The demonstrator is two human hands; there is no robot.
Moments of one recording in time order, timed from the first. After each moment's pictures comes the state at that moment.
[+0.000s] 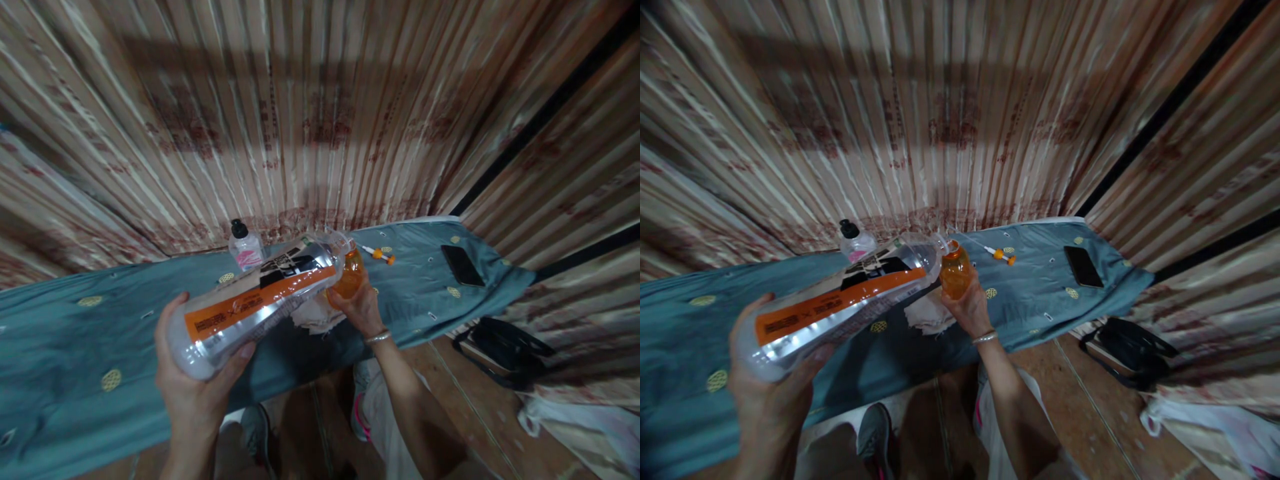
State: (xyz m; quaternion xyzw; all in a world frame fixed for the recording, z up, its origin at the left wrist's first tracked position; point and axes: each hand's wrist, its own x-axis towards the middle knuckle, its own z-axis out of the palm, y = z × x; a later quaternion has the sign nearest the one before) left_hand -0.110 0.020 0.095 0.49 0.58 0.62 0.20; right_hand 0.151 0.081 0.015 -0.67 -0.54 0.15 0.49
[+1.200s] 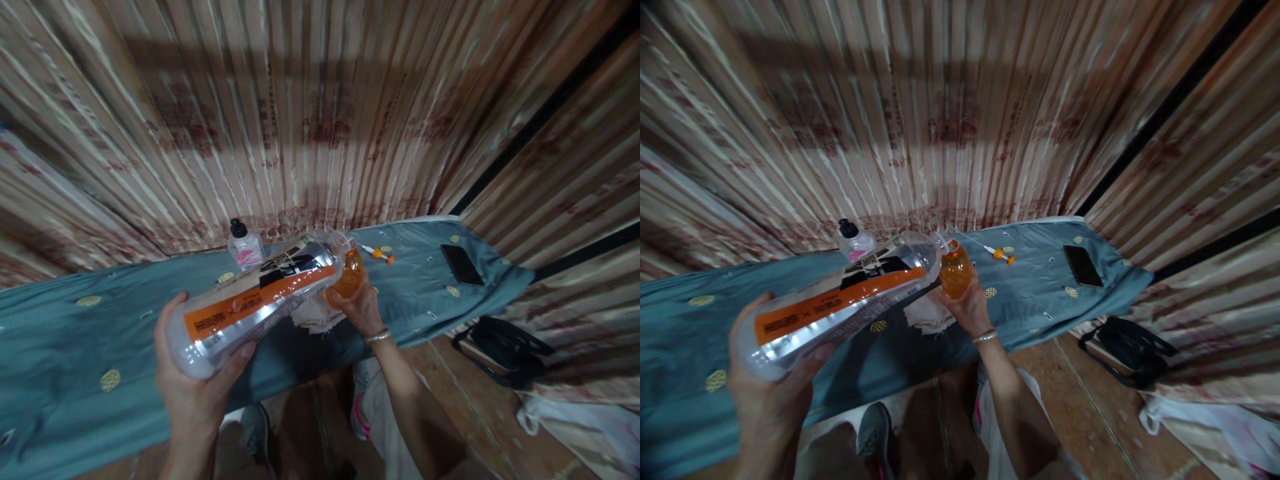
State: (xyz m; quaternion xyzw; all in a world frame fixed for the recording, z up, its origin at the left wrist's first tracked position) left_hand -0.110 0.024 0.091 0.49 0.56 0.63 0.20; right_hand 0.151 0.082 0.010 -0.67 -0.54 0.13 0.50
